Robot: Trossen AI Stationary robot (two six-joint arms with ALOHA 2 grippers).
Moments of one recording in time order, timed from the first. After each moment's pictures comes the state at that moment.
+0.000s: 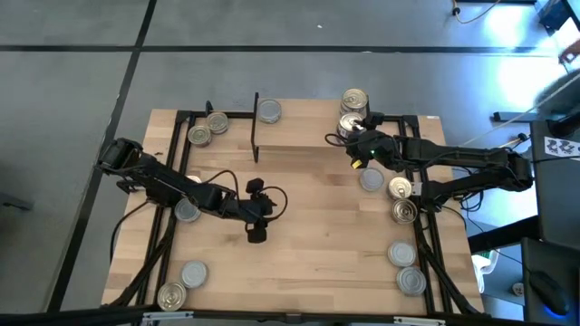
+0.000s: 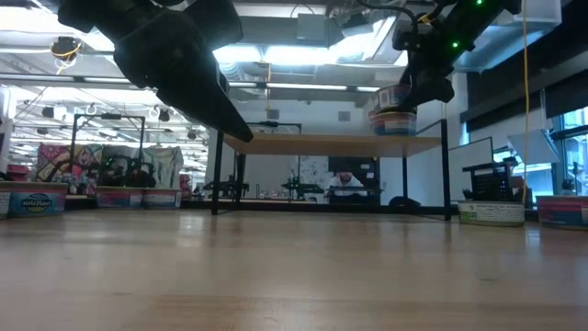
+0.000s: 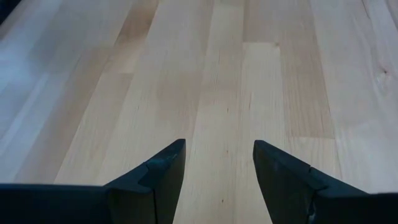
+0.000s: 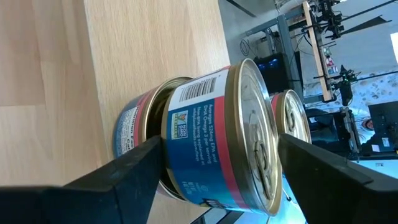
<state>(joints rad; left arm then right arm) -0.28 1.52 0.79 -0.04 -0.39 -0.21 -0.20 1.14 0.91 -0.47 0.71 -0.56</state>
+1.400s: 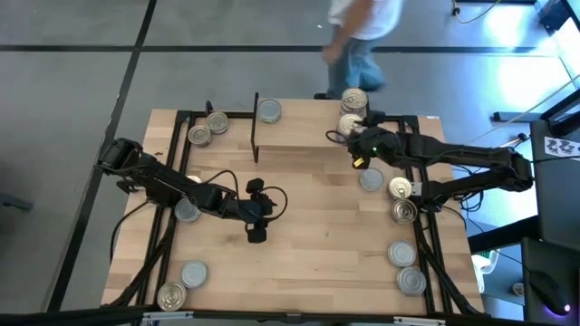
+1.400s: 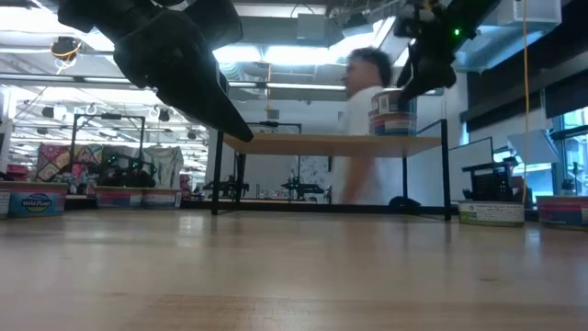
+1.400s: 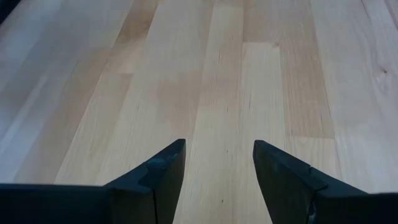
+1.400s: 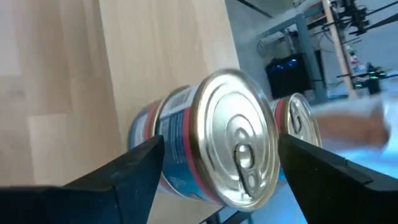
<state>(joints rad) -0.28 1.52 0.79 -0.04 -0.39 -0.21 -0.20 1.14 1.00 -0.59 0.62 -0.48</state>
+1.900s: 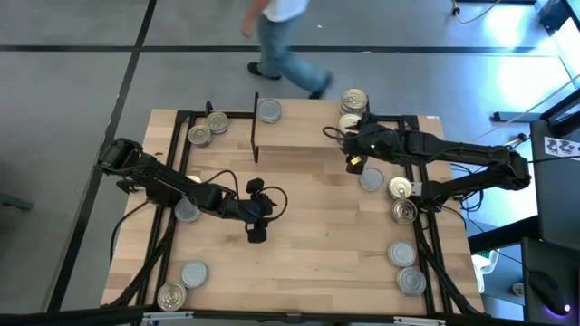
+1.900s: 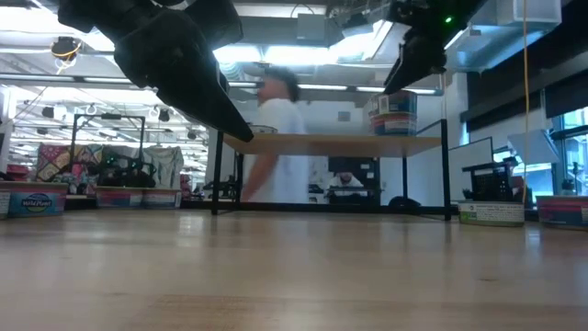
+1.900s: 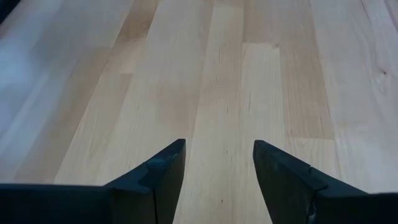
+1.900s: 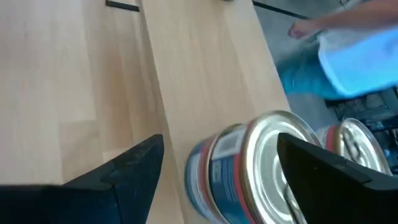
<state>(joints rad) -0.28 1.52 0.79 -0.04 -0.39 -0.21 -0.20 1.19 1.06 -0.60 0.44 -0.33</state>
